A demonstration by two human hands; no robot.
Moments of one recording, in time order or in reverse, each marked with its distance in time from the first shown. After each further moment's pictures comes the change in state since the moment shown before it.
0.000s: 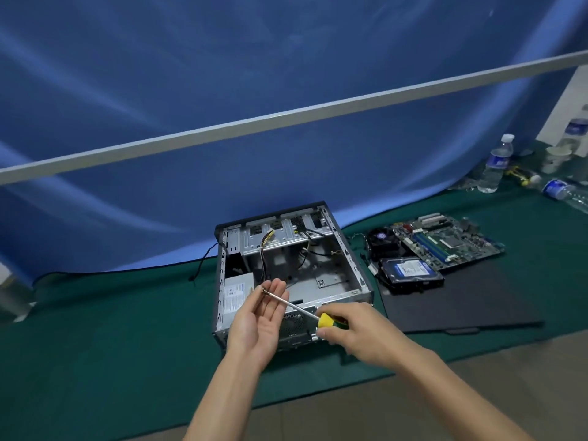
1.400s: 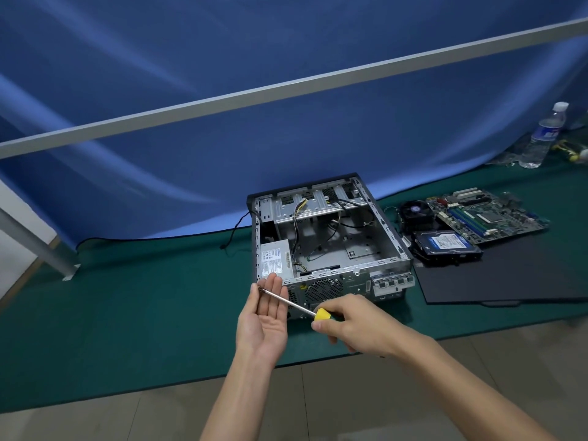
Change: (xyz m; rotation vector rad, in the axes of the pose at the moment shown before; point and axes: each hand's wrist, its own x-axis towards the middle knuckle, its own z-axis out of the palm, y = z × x) left_hand -0.021 0.026 -0.082 -0.198 0.096 0.030; right_hand 0.002 -0.049 0.072 0.092 -0.194 0.026
